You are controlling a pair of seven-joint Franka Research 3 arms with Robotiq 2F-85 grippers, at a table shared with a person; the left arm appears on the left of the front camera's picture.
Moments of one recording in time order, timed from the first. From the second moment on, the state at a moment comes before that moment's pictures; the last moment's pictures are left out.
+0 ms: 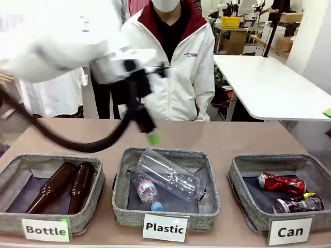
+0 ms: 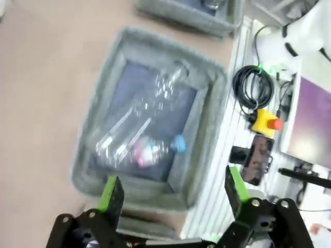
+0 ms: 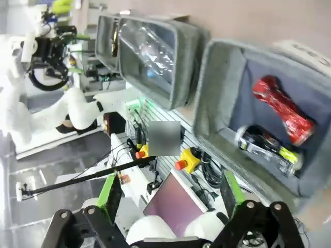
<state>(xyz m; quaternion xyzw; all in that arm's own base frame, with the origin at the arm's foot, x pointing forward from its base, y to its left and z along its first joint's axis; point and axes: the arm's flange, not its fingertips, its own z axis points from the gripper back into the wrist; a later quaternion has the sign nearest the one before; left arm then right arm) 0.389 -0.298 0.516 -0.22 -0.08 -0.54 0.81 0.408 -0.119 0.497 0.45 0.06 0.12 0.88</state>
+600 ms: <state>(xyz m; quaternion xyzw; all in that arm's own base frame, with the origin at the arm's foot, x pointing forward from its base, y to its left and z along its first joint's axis) 0.382 -0.054 0.431 -0.50 -0.09 -0.16 0.85 0.451 -0.053 0.458 0.60 0.11 0.00 0.80</state>
